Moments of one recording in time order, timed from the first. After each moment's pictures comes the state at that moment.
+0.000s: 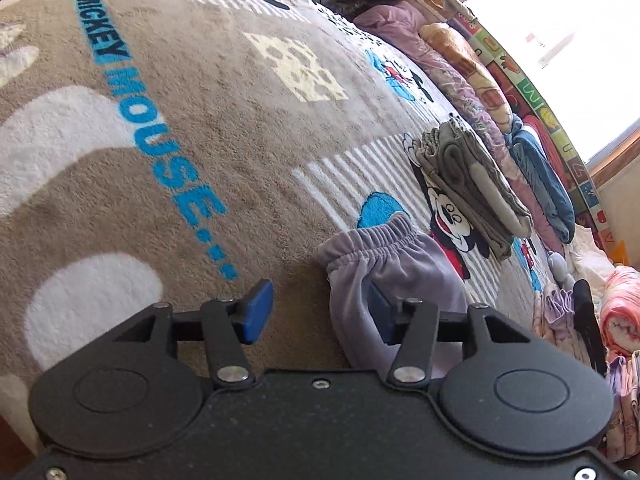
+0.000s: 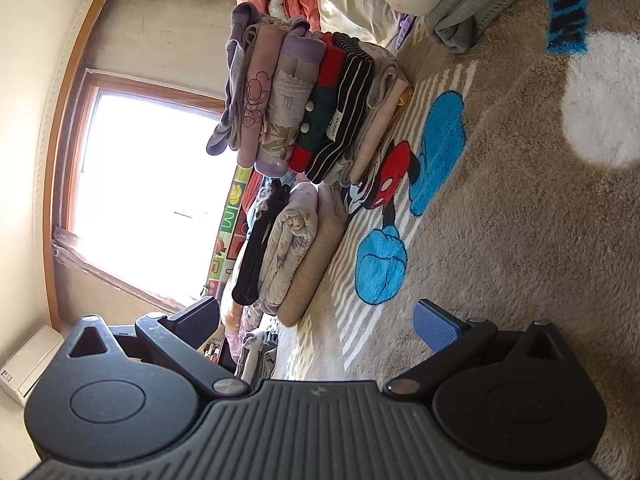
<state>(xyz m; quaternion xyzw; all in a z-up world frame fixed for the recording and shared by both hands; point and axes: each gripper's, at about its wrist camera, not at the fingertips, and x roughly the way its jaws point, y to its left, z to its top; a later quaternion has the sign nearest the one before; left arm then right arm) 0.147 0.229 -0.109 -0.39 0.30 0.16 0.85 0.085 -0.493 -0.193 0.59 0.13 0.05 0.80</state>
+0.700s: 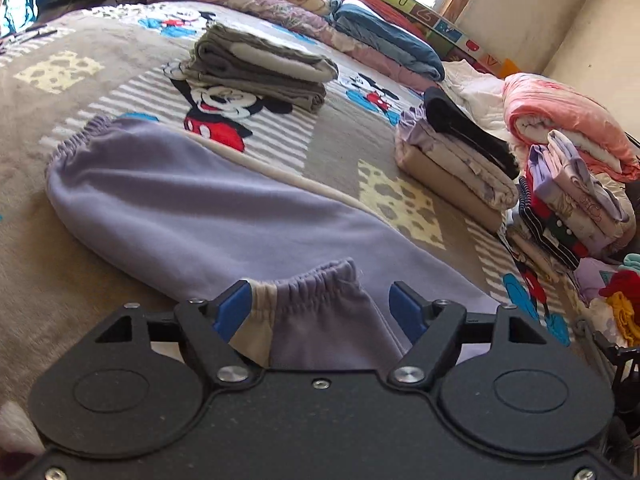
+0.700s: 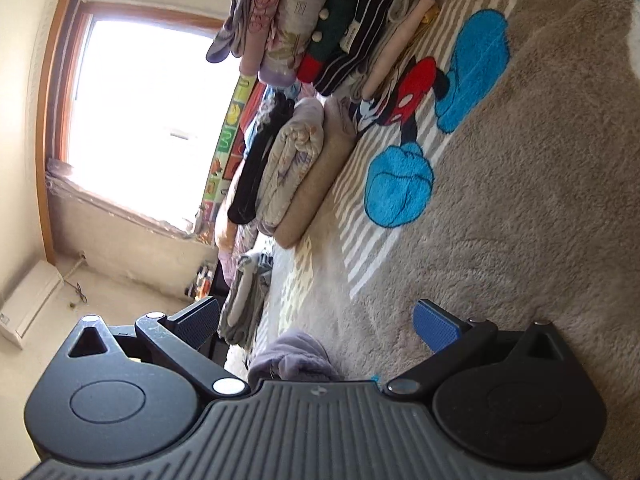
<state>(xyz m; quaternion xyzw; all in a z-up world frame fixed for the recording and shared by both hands) 0.159 0.039 -0.084 -0.21 0.38 -0.06 0.90 0.118 -0.466 -0.184 0.55 0.25 0.13 0.79</state>
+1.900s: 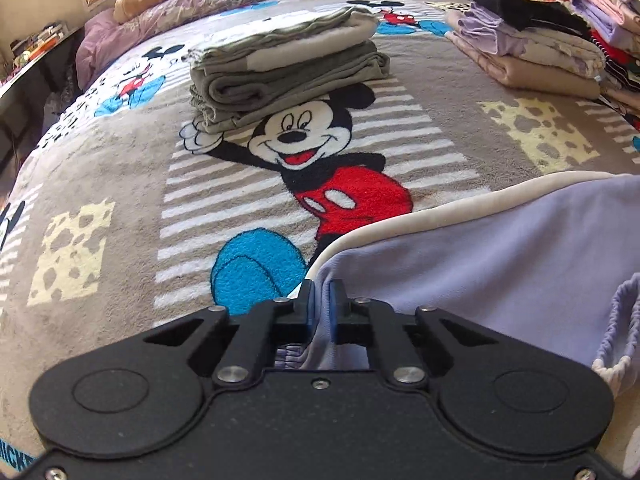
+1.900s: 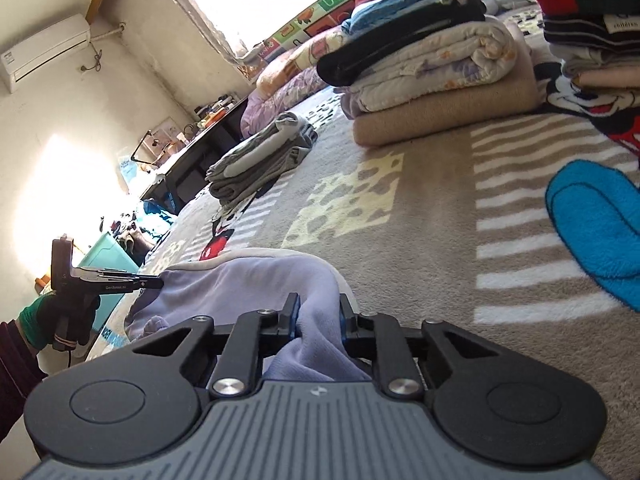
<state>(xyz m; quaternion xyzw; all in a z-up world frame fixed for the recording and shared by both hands) 0.296 0.152 -0.083 0.13 0.42 -0.10 0.89 0.208 -0.347 -0.140 0.24 0.32 0.27 0.87</state>
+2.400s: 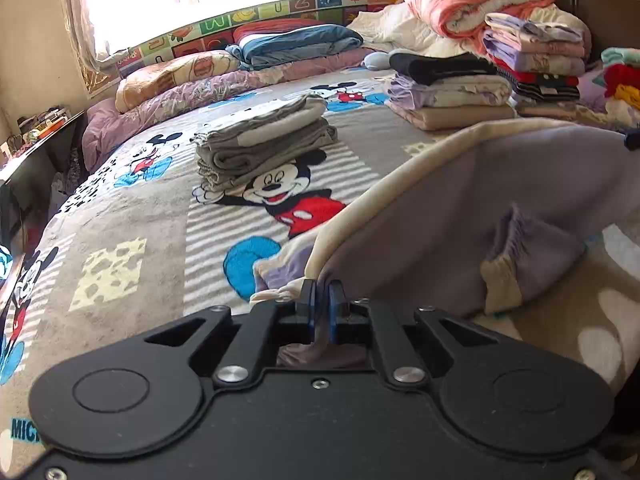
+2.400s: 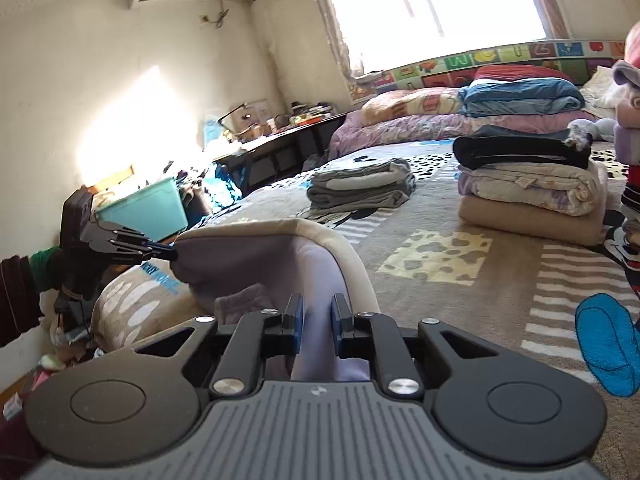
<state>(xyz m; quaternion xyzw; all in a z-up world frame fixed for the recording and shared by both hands) 0.140 0.176 -0.060 0.16 0.31 -0.16 0.92 0.118 -0.319 -0.065 0.08 0.23 0.38 0.89</state>
